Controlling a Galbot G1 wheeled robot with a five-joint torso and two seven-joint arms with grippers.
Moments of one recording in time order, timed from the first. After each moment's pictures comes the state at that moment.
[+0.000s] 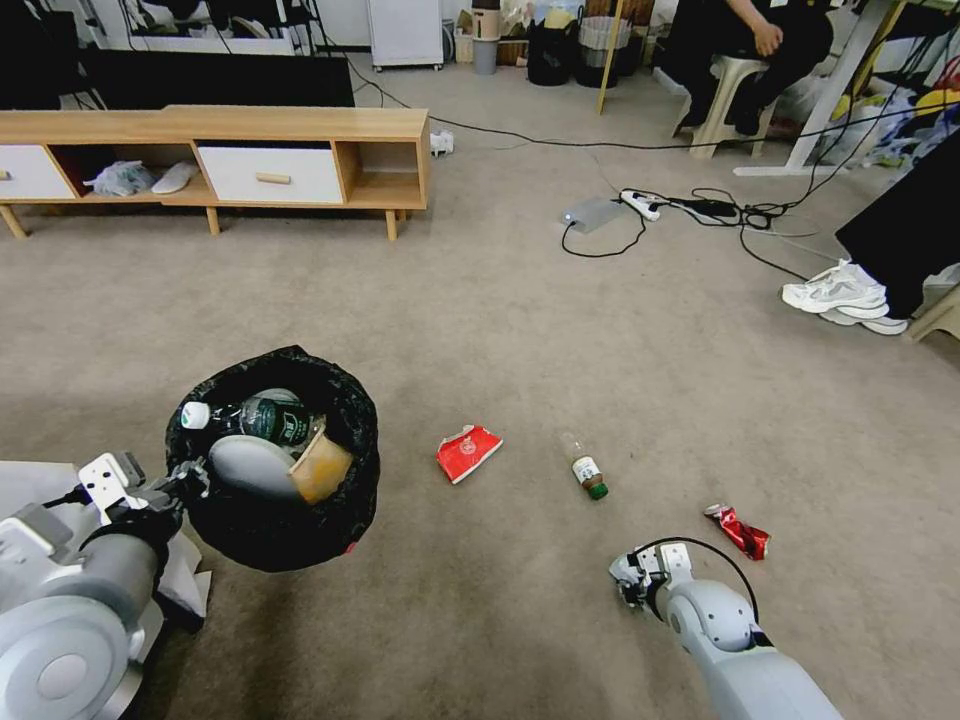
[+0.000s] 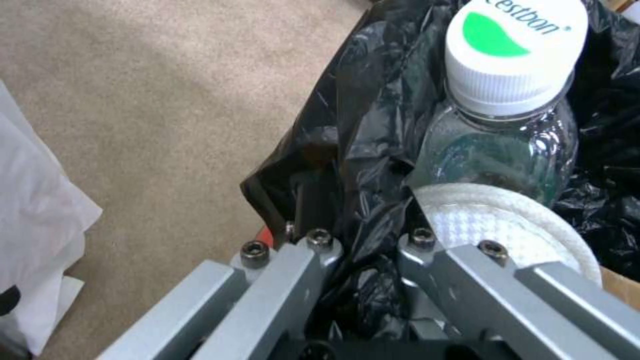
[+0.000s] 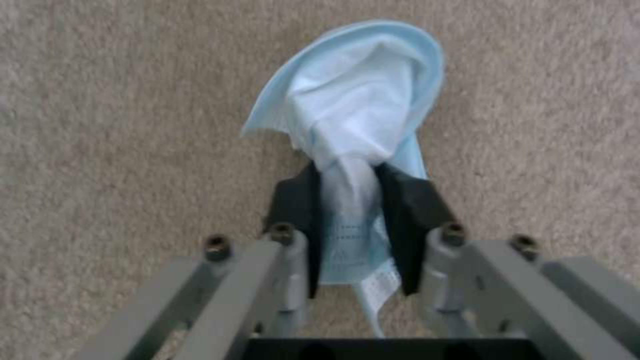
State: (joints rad) left arm 1.48 -1.30 -0.93 -2.38 -1.10 0.66 -0.54; right arm -1.17 1.17 0.32 1.43 0.37 -0.72 0.05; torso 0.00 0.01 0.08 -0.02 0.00
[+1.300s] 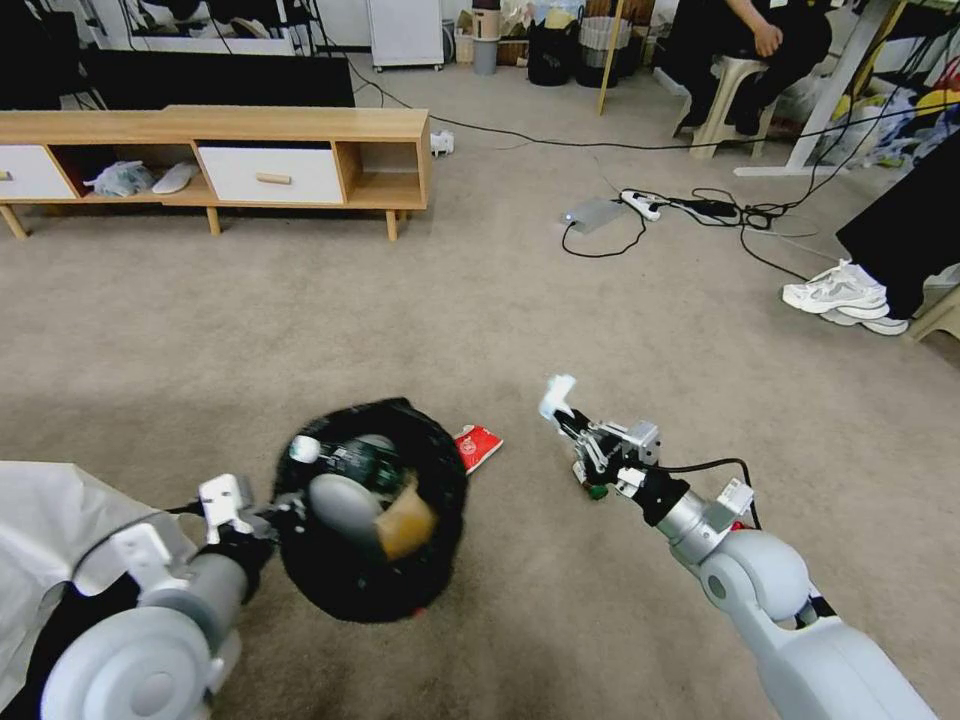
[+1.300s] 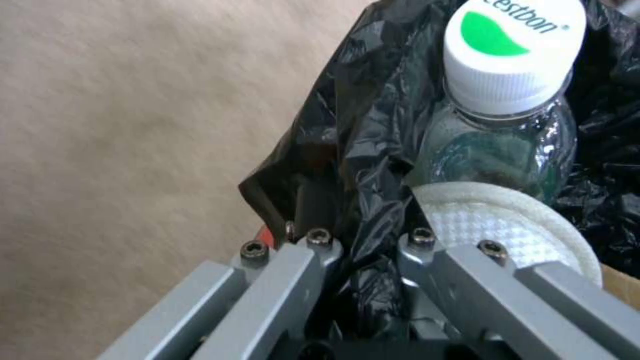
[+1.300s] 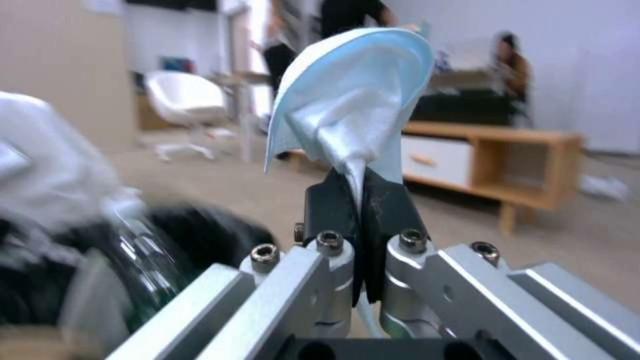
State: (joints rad) left arm 1.55 -1.23 -0.60 -2.40 -1.04 0.70 -0.52; right arm -1.18 1.04 0.33 1.93 0.59 0.14 -0.56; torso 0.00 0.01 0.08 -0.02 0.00
